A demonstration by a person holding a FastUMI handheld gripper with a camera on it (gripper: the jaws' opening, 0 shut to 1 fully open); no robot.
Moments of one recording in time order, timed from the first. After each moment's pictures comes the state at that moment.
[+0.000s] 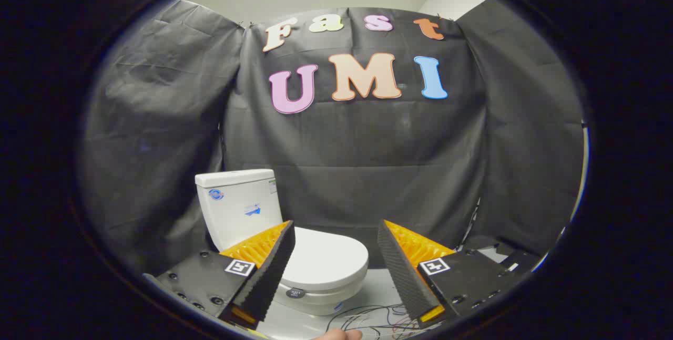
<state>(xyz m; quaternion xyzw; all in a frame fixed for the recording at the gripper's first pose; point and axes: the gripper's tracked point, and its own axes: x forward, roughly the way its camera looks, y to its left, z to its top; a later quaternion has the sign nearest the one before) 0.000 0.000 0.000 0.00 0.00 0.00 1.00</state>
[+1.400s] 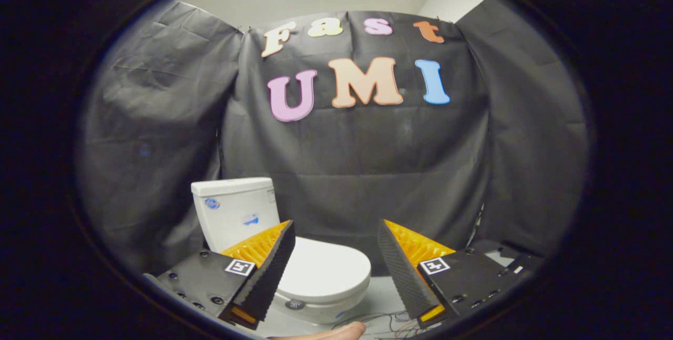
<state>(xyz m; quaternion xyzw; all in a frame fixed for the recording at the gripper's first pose) 0.039 0.007 0.026 0.00 -0.04 0.01 1.00</state>
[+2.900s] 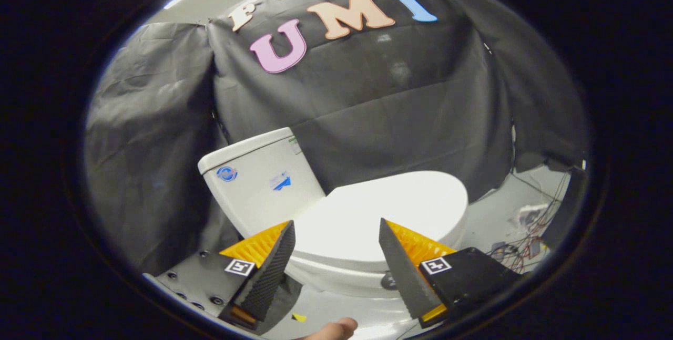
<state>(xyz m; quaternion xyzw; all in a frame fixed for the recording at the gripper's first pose) 0.094 0.156 -0.176 0.18 0.10 0.02 0.98</state>
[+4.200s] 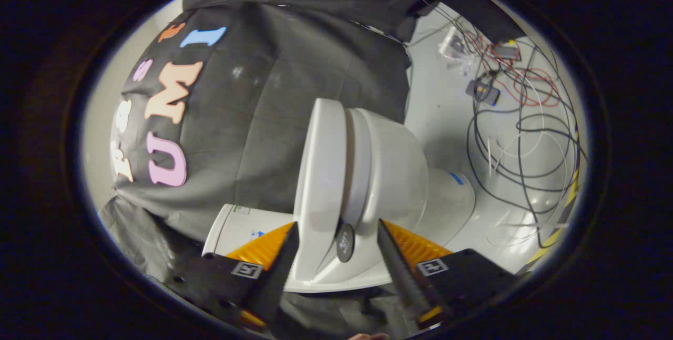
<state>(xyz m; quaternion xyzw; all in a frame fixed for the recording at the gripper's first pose) 0.090 0.091 -0.339 0.62 0.12 -0.13 0.77</state>
